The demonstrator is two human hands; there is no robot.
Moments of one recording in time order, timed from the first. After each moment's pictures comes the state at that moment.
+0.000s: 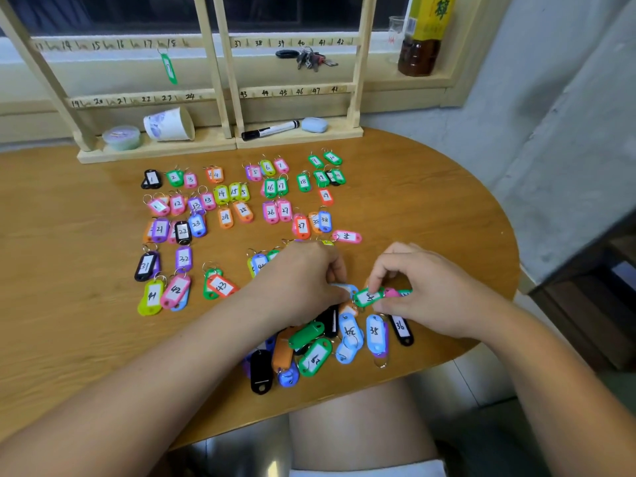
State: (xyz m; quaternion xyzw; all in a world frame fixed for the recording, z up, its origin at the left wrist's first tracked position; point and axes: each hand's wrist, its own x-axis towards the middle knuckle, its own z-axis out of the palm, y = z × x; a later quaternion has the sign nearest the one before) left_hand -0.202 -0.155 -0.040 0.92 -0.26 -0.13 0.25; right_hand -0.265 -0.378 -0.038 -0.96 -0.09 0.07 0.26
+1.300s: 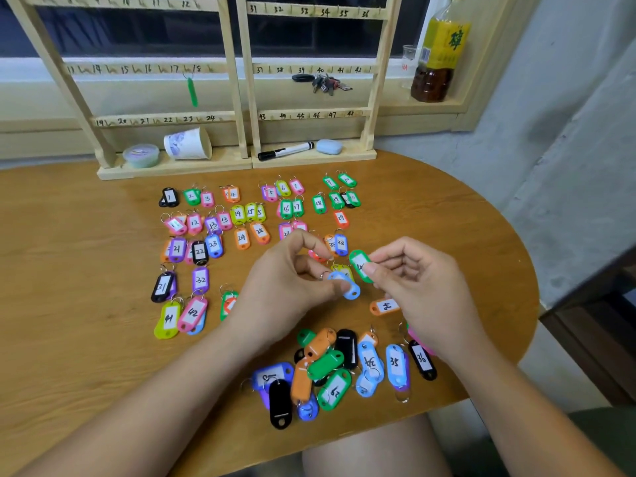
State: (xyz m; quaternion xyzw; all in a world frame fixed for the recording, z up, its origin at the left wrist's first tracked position) left_hand -0.199 -0.119 -0.040 0.76 -0.14 -0.10 0.63; right_hand -0.248 -0.325 -0.038 -0.82 0.02 -0.13 0.56
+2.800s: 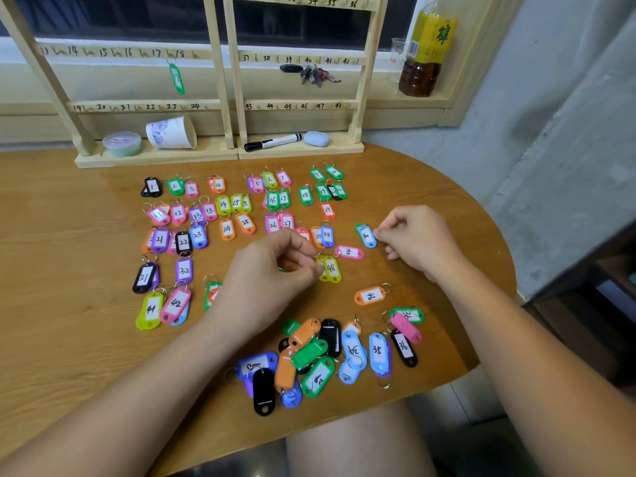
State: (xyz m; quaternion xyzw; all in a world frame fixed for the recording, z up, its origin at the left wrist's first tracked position) left_hand -0.194 -0.115 -0.050 0.83 -0.17 -0.04 0.54; right_hand -0.162 -0.383 -0.046 -0.91 0.17 -0.07 0.37
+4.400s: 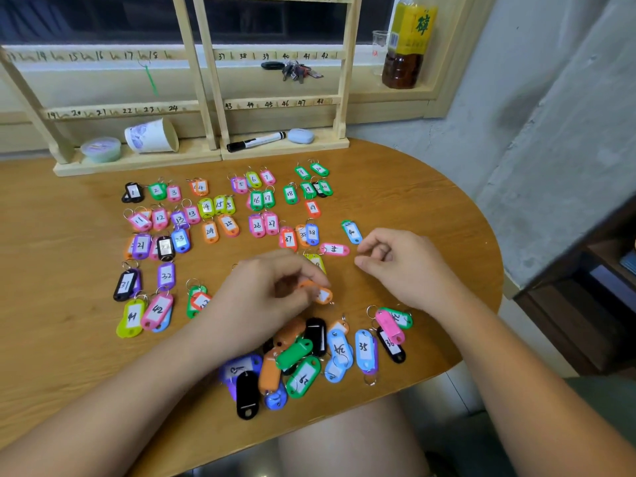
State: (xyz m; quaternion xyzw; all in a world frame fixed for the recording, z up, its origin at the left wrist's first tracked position) left_hand -0.206 -0.115 -0.048 0.84 -0.33 -0.03 0.43; right_hand -0.220 -0.374 -0.047 -0.94 0.06 -0.04 0.32
